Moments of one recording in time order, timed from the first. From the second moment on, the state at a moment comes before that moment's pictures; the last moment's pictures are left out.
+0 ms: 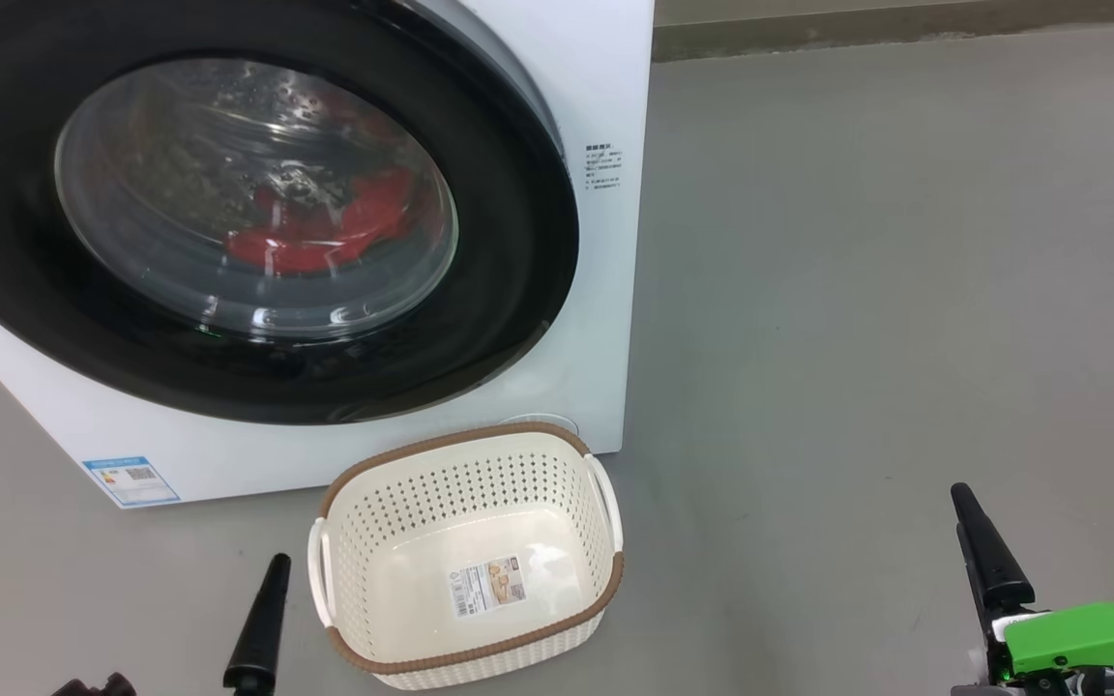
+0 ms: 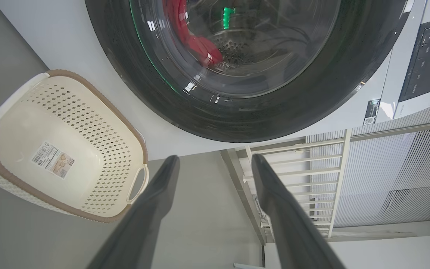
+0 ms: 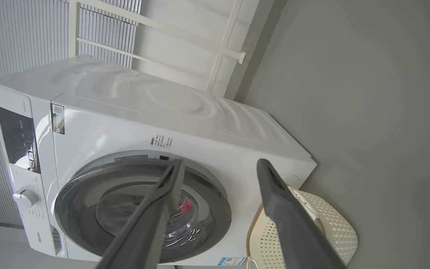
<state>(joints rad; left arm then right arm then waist) -0.03 0.02 0.03 0.30 -1.38 -0.12 0.02 -0.01 -0.04 -0.10 0.31 1.40 0.13 0.02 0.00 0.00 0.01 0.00</state>
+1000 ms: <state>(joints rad) -0.05 0.03 -0.02 0.26 -0.91 -0.12 -0.06 -0.01 -0.06 -0.07 0.25 0.94 0.13 -0.06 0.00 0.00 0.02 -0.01</state>
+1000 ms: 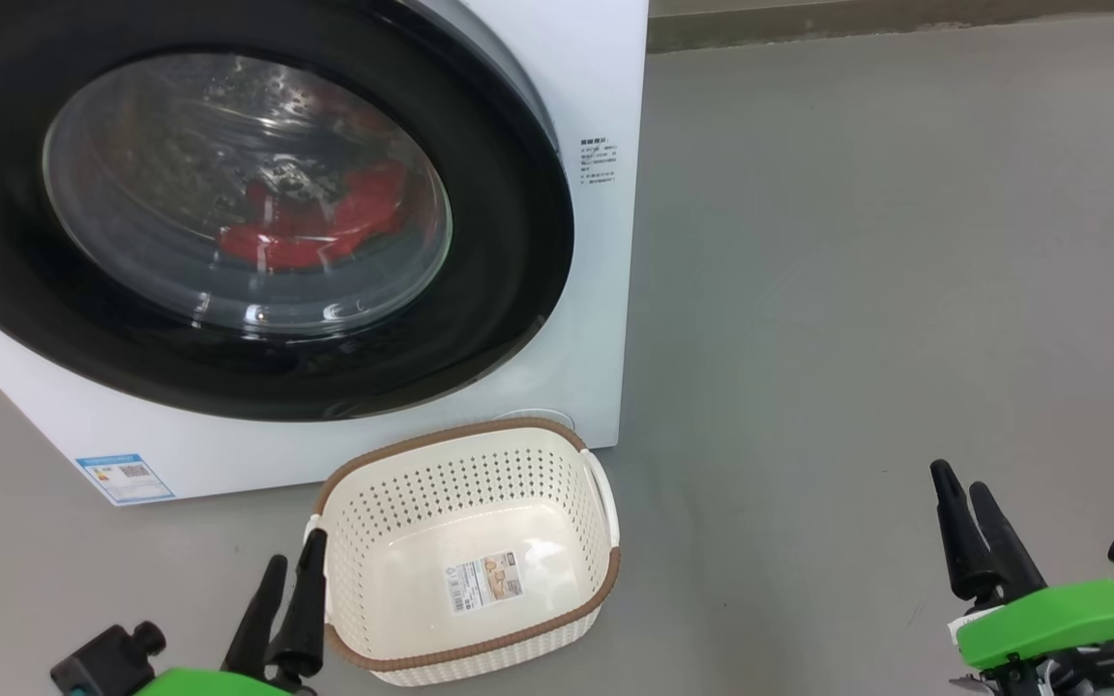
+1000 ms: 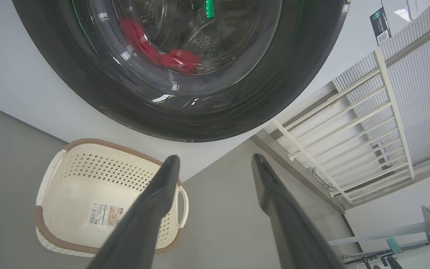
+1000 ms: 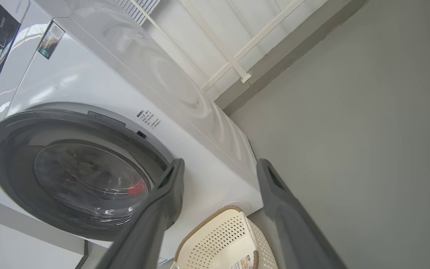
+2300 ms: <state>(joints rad) -0.09 0.03 -0.06 0.23 -0.48 -0.12 -0.17 -0.04 -0.11 -0.01 0.21 0.51 0.13 -0.17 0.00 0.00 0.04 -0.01</state>
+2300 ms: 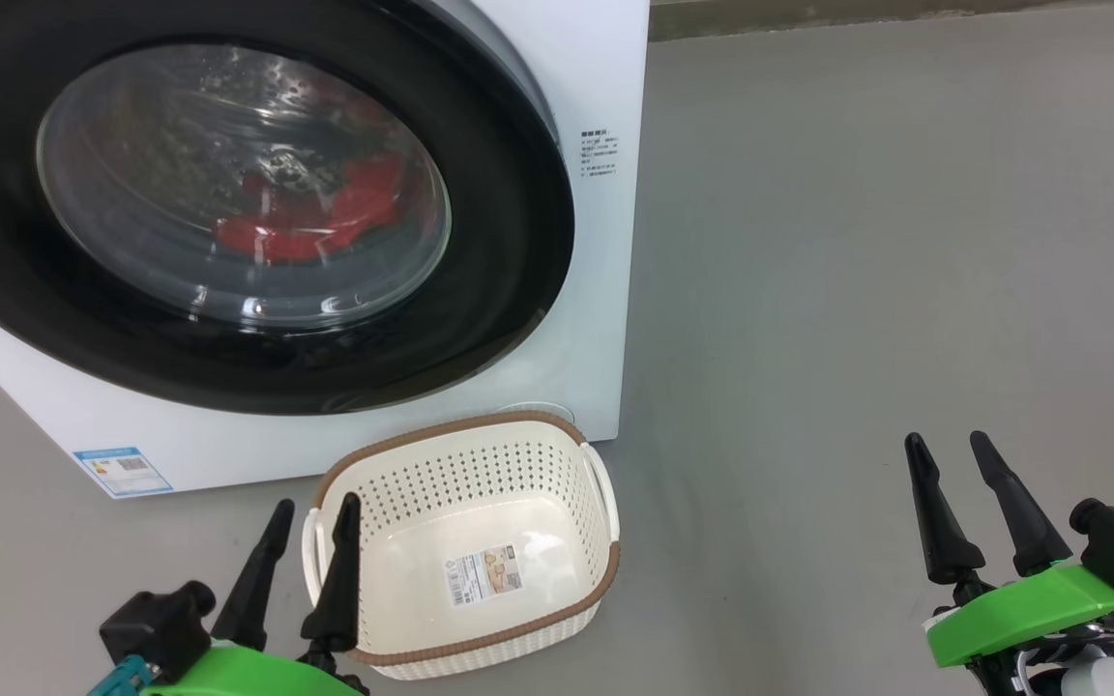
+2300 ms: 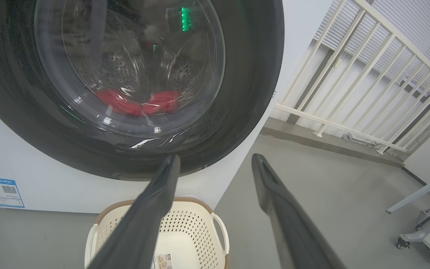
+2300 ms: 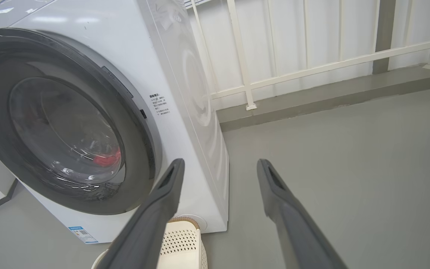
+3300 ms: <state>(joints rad) -0.12 0.04 -0.10 0.23 -0.19 -0.12 -0.25 -0.04 -0.14 0.01 0.18 0.21 0.13 -0.25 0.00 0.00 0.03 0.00</state>
